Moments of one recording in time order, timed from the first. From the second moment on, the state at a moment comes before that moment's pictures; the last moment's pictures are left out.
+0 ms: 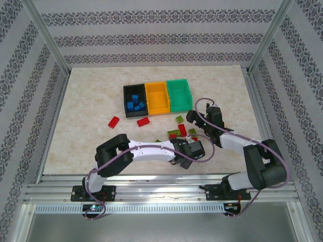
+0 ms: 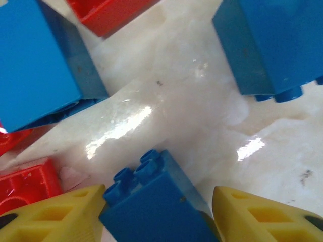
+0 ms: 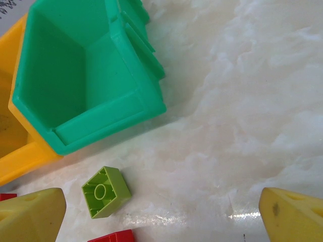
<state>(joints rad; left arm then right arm) -1.21 2.05 1.47 -0.72 -0.21 -0.61 0.26 1.41 0.53 0.26 -0.05 0.63</state>
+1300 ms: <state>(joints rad) -0.42 1.73 1.44 -0.74 -0.23 -0.34 0.26 1.43 0.53 0.26 -0.08 0.63</state>
